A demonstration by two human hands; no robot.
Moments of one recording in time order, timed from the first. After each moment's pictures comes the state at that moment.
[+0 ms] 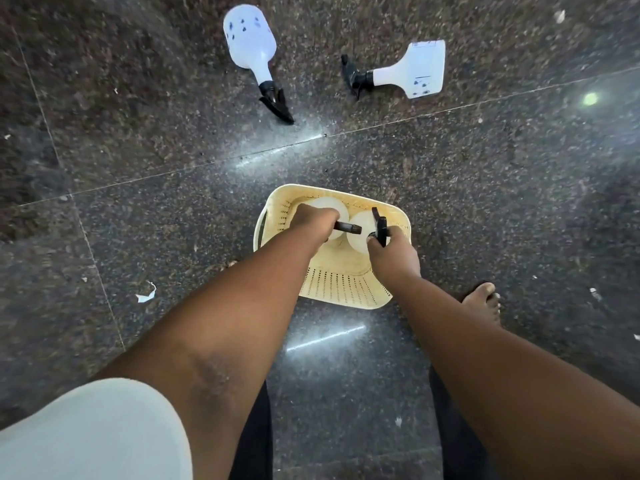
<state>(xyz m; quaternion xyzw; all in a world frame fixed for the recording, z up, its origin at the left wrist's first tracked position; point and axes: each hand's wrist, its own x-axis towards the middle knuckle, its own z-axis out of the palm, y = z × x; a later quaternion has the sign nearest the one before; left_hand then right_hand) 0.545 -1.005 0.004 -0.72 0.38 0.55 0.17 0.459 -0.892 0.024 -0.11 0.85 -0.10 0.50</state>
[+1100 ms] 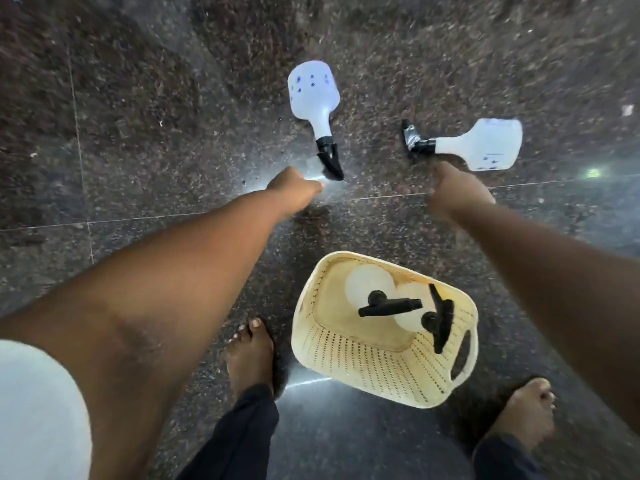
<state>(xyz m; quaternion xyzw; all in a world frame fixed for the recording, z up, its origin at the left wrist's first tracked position) 0.606 -1.196 -0.055 -0.65 0.56 0.48 0.17 0.373 -1.085 -0.044 -0.38 0.85 0.07 0.35</state>
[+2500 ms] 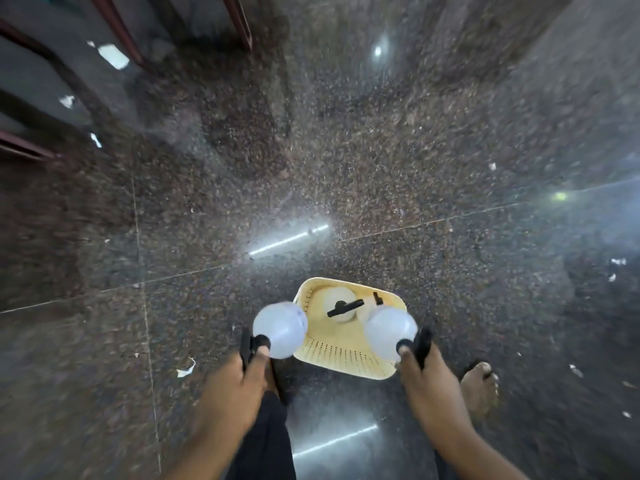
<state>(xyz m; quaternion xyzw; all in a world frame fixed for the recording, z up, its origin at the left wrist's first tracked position) 0.706 -0.984 0.230 -0.73 0.54 0.41 0.13 0.477 -0.867 0.237 -0.13 0.85 -0.17 0.48</state>
